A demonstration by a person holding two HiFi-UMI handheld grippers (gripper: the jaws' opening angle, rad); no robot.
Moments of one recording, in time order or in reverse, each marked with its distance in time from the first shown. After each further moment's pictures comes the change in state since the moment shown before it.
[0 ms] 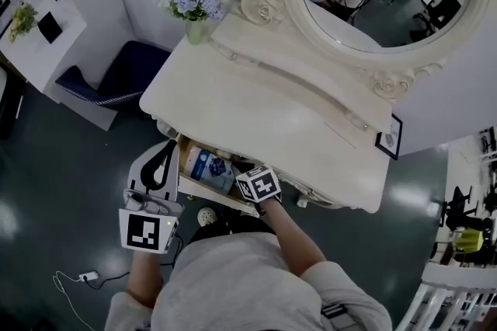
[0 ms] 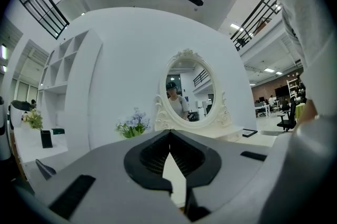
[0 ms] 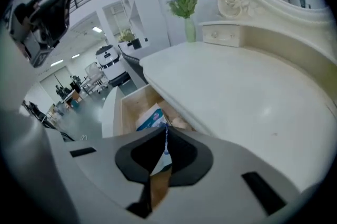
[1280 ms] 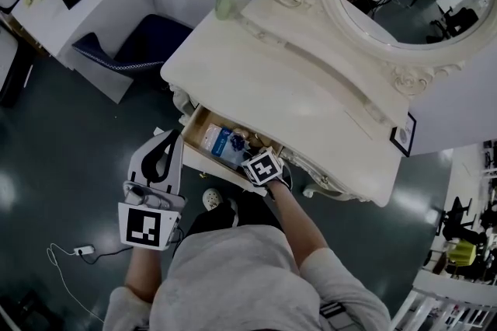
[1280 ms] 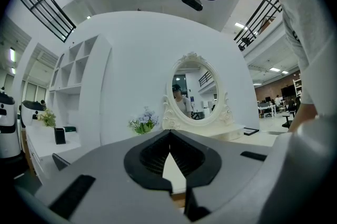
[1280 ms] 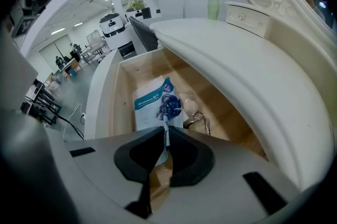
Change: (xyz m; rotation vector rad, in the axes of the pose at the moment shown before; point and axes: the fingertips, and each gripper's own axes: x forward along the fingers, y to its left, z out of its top) left arm -0.061 0.015 -0.012 0.003 -0.009 0.057; right arm 0.035 0.011 -0.048 -0.200 0.225 -0.076
